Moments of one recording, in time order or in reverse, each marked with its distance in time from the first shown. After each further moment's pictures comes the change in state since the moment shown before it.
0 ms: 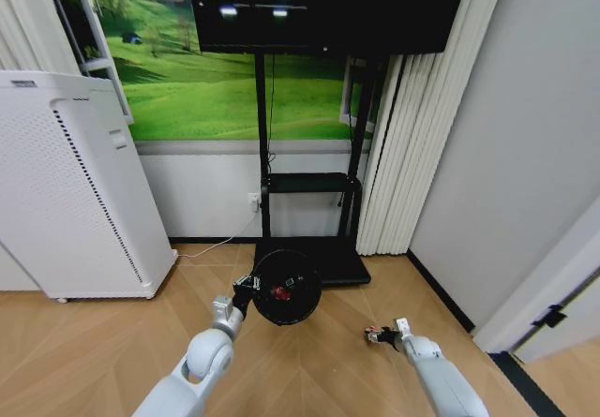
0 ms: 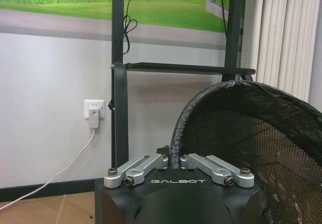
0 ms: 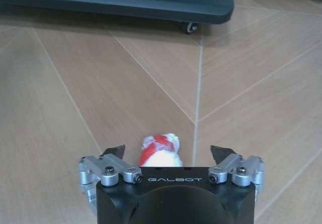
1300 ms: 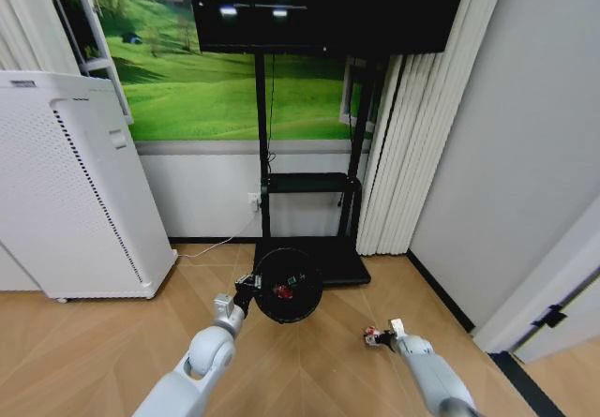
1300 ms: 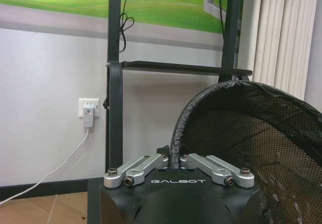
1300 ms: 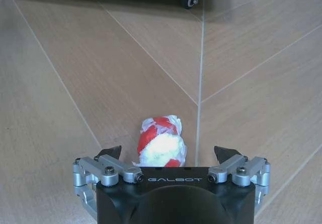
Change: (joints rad) left arm -0.024 -0.016 0.012 0.031 -0.012 -0.011 0.016; right arm 0.099 0.050 0.021 -0.196 -0.099 0.047 0.041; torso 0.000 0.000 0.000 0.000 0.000
